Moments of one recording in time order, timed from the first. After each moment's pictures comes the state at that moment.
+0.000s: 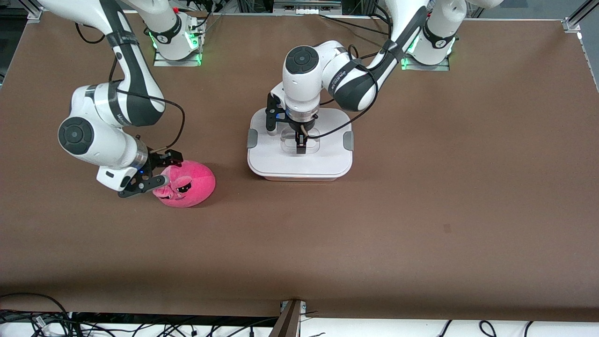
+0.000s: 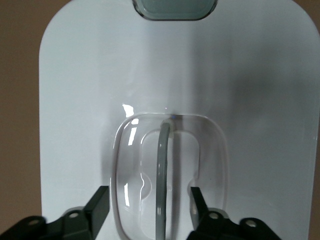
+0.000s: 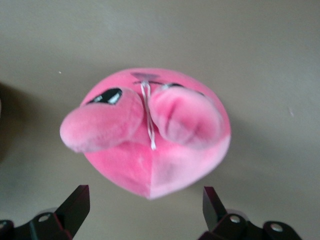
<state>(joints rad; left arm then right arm) -0.65 0.55 -0.20 -1.56 0.18 2.17 0.62 0.25 0.37 -0.08 -1.81 0.11 2.08 -0.23</state>
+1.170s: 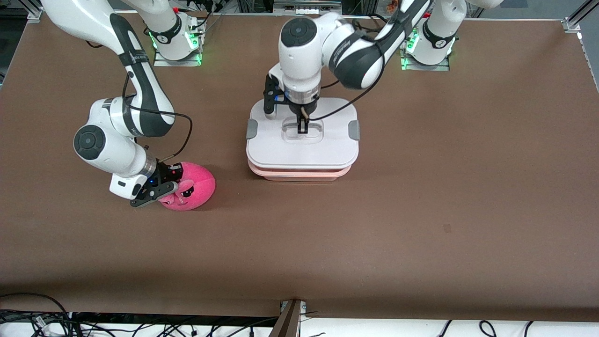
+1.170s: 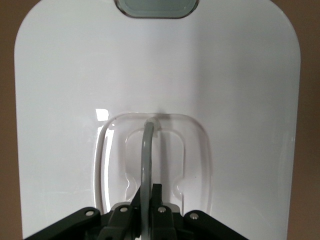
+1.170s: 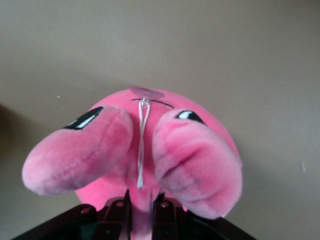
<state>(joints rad) -0.66 0.42 -0.21 -1.52 0.17 1.95 0.62 0.25 0.41 -0.07 -1.83 0.14 2.25 -0.35</state>
